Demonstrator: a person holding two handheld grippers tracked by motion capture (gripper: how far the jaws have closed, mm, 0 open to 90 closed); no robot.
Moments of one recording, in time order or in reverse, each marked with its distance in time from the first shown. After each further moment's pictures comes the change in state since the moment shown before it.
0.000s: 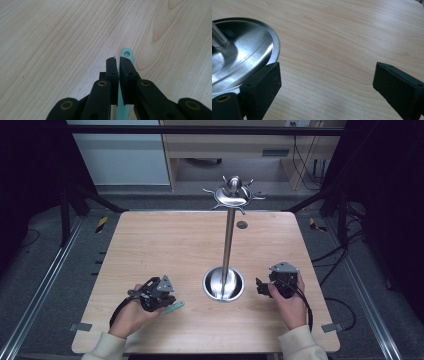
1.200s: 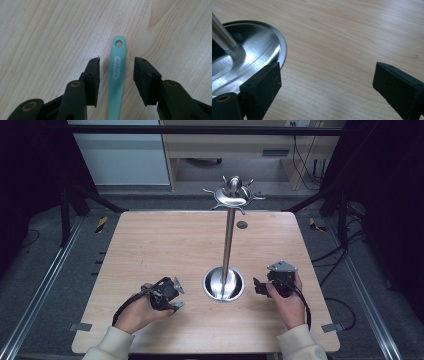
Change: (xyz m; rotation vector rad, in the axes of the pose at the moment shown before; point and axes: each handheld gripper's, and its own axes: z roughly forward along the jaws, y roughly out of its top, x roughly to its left) left arm -0.011 0.027 0.014 0.265 0.001 0.057; right arm 0.004 0.003 0.002 0.000 0.031 0.007
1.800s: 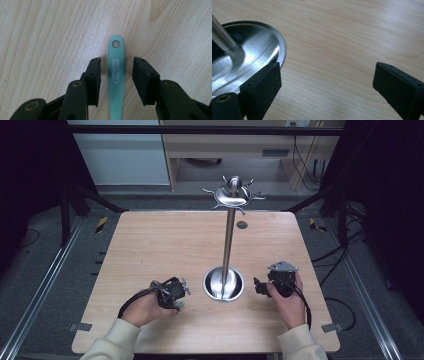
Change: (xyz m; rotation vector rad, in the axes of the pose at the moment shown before) left arm 0.000 0.015 0.011 0.115 -0.021 0.070; right arm -0.001 0.000 0.000 0.001 0.000 0.003
